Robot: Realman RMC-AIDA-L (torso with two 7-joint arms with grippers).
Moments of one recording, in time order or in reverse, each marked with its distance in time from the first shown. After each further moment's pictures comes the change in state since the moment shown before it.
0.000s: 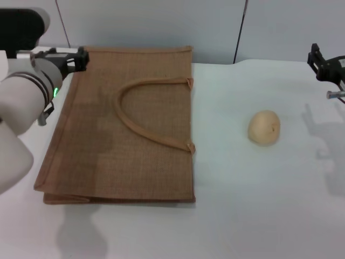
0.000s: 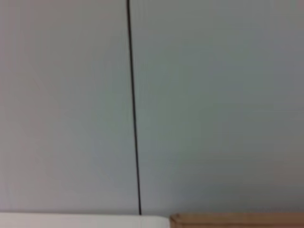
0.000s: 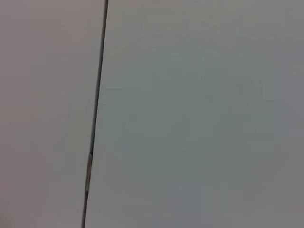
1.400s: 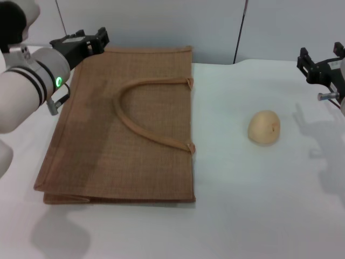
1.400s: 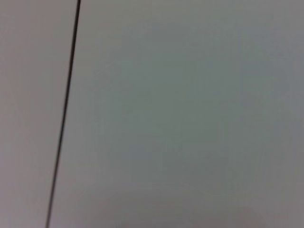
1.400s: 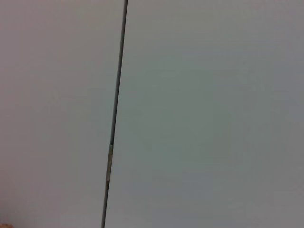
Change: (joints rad) left arm 0.009 0.005 -0.116 -0.115 -0.322 -0.451 0.205; right arm 0.024 0.002 0.003 0.018 0.010 -0.053 0.001
